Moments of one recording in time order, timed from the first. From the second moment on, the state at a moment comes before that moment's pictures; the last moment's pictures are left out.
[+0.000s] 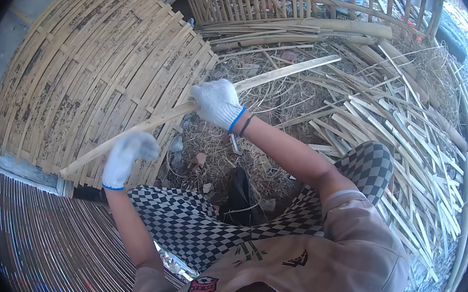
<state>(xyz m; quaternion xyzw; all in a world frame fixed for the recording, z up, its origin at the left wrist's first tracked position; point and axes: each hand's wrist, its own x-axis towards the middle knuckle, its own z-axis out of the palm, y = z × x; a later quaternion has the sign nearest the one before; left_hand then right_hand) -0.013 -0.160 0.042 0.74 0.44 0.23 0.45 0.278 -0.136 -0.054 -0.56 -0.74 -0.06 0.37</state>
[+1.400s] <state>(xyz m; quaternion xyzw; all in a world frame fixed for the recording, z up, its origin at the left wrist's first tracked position) -0.052 -0.114 0.135 0.39 0.16 0.81 0.41 0.330 -0.104 -0.074 -0.54 -0.74 -0.08 0.40</state>
